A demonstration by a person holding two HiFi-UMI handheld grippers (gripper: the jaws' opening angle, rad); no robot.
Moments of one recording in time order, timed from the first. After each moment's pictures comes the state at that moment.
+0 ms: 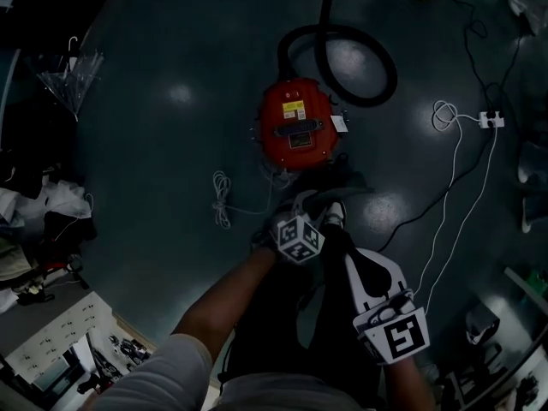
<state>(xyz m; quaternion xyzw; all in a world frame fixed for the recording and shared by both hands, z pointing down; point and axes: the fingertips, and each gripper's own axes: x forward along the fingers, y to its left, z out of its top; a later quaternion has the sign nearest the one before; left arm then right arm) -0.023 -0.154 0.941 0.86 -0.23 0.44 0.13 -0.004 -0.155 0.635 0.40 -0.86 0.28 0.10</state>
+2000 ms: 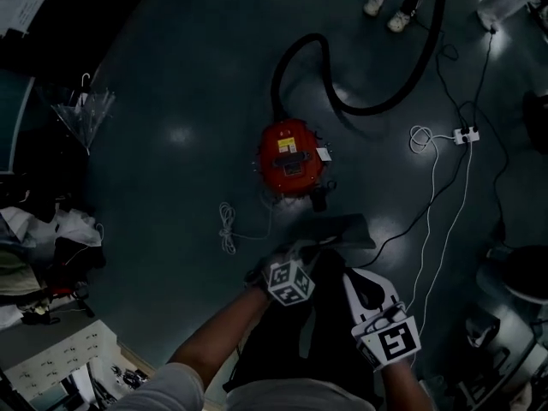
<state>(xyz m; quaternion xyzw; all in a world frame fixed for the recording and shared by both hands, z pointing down) -0.010 -0.077 0.783 0.88 -0.13 0.44 0.10 0.020 -0.109 0.540 0.42 -0.86 0.27 0.14</state>
